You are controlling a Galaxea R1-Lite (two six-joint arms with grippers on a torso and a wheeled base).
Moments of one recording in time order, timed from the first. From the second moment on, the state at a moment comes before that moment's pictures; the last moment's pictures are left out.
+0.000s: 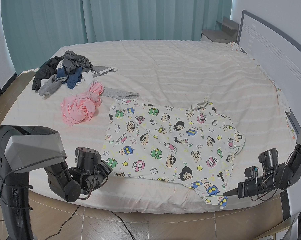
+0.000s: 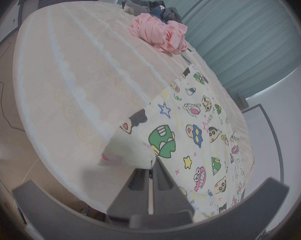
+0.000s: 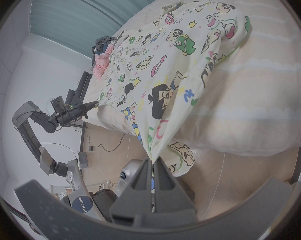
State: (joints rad) left arm -0.34 2.31 -0.65 -1.00 0.15 -1.02; right arm 0.06 2.06 -0.40 -0.64 0.62 0.09
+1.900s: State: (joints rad) left arm -0.42 2.17 -0.42 -1.00 0.17 -1.01; right arm 0.07 2.03 -0.43 -0.45 0.51 0.10
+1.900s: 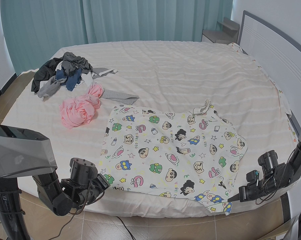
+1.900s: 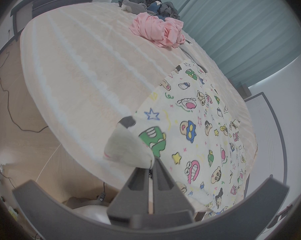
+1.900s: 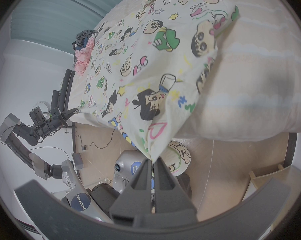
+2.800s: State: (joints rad) left arm -0.46 2.10 -0.41 -1.01 0.19 -0.98; right arm -0.04 1.92 -0.41 -0.46 0.56 0.10
